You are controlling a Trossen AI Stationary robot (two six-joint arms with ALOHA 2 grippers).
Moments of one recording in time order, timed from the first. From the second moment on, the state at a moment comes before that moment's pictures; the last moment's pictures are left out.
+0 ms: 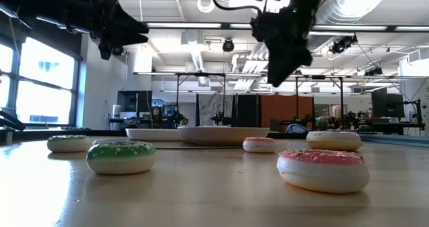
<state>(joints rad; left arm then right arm) 0.14 0.65 0.36 0.17 -0.15 -0.37 -0.10 1.56 1.19 -0.79 0.11 0.51</state>
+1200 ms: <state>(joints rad) 0.14 0.65 0.36 0.17 -0.15 -0.37 0.32 1.56 1.19 -1.27 0.28 1.09</state>
